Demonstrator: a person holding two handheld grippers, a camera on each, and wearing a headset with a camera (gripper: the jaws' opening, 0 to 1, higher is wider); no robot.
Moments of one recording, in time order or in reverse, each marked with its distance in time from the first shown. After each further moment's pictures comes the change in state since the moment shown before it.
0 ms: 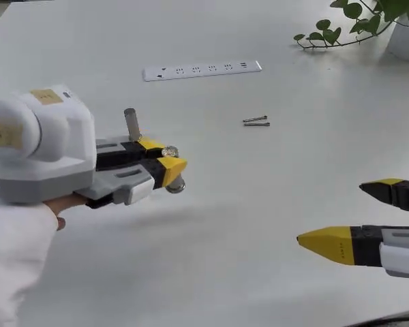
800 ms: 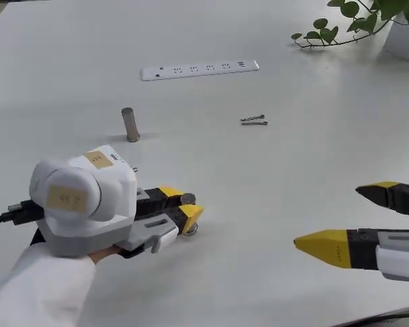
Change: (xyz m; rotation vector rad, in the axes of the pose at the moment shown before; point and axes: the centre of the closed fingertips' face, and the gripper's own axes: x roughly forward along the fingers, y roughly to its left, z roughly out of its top) left arm 0.018 -0.030 -0.054 -0.014 0.091 -0.014; right arm 0.000 0.003 -0.007 0.009 0.007 0.006
